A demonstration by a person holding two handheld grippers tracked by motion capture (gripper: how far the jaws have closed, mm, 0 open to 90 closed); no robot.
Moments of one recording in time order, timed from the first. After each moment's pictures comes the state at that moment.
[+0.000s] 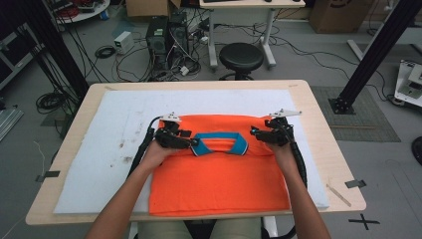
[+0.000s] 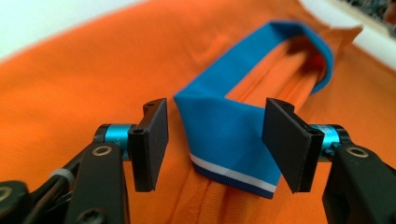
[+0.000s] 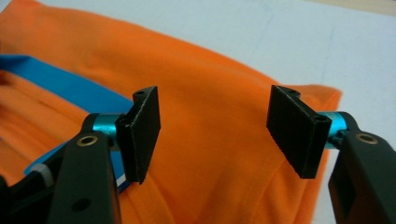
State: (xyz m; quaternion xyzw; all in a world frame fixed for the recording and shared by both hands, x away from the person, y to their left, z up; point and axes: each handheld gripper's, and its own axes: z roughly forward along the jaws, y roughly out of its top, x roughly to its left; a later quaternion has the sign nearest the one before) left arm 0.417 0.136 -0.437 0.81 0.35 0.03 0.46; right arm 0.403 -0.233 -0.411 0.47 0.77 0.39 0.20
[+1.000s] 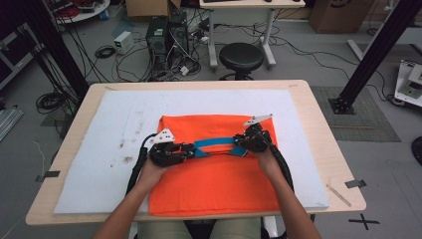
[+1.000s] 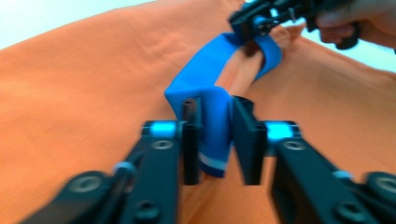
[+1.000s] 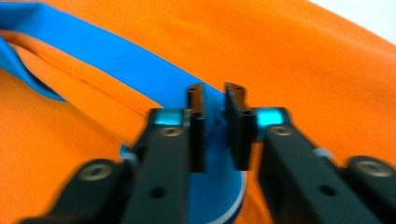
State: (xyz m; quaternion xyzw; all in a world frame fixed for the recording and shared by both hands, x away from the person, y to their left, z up) left arm 0.359 0.150 -0.440 0.78 0.32 0.07 0.53; right arm 0.397 -0.176 -0.423 0.39 0.84 0.36 0.13
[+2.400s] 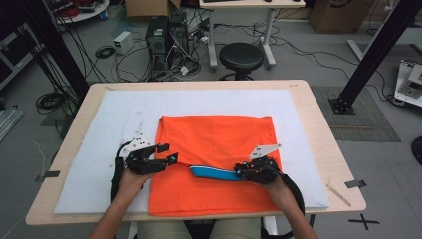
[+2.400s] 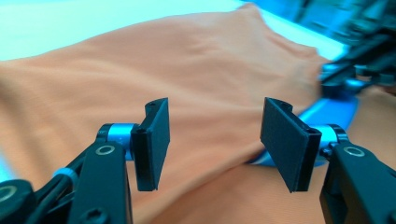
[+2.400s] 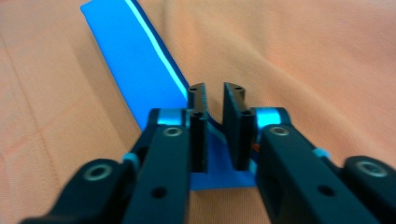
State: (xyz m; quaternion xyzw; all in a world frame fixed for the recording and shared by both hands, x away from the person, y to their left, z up) left arm 0.326 0.205 -0.437 0.75 0.37 0.13 0.53; right arm 0.312 -0.192 -0.439 0.31 0.86 0.39 0.07
